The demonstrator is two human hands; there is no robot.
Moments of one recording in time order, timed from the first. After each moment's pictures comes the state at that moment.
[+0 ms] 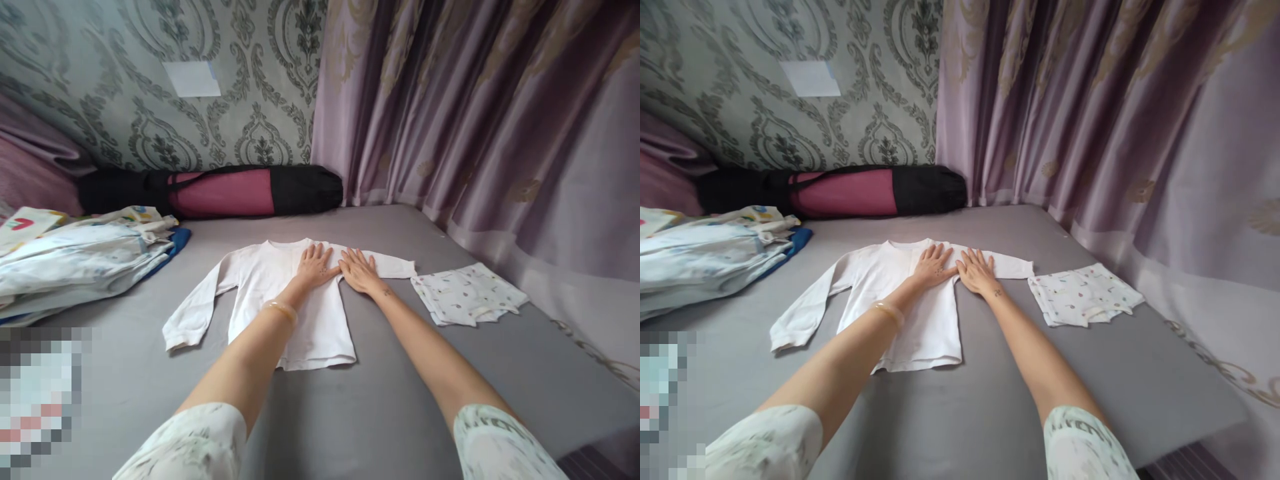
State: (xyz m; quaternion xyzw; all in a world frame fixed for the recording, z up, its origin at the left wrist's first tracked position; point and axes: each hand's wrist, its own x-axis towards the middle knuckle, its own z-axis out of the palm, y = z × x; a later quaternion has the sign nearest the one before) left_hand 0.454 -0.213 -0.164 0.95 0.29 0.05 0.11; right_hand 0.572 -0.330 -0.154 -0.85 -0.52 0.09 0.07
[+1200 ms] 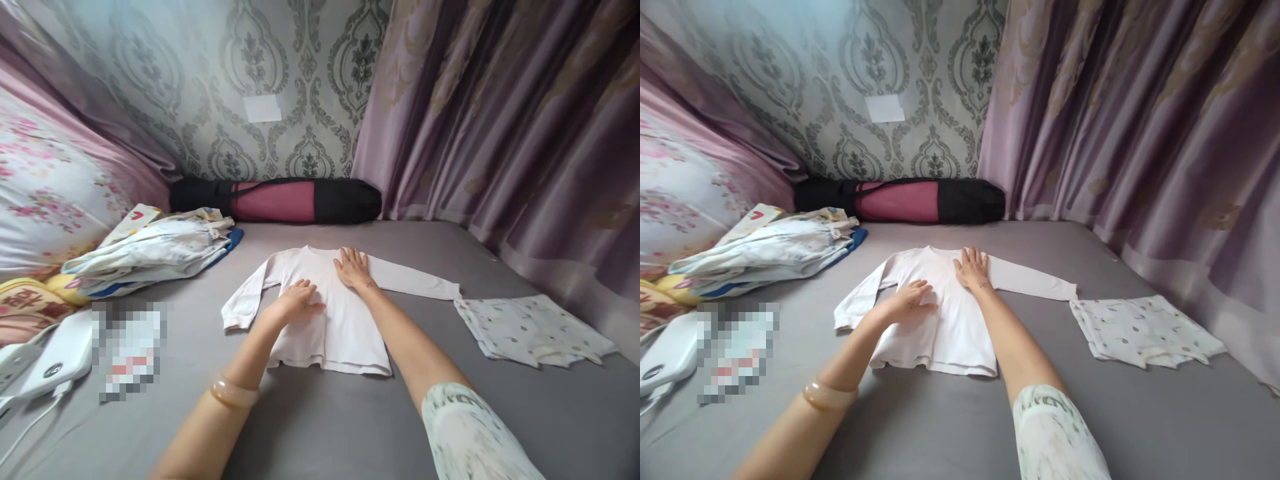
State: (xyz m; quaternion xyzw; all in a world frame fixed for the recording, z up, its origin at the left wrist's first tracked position) left_hand 0.290 -0.225 -0.105 0.95 0.29 -0.04 0.14; right_hand 0.507 -0.230 -0.158 -0.84 -0.54 0.05 0.07
